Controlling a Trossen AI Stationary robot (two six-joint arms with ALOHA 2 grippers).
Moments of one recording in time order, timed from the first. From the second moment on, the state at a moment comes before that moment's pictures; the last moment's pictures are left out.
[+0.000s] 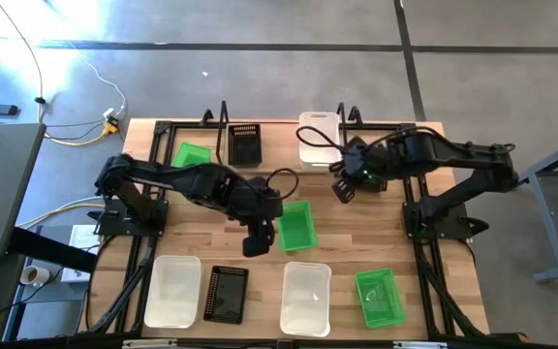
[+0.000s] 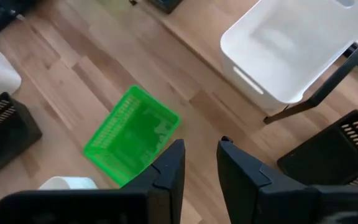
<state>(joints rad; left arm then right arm) -0.11 1.75 1.87 -1.13 -0.09 -0.31 0.06 1.38 1.62 -1.29 0.30 0.77</state>
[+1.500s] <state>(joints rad) -0.12 2.16 1.86 -0.91 -0.09 -0.20 0.08 1.37 1.62 -1.36 0.33 0.72</state>
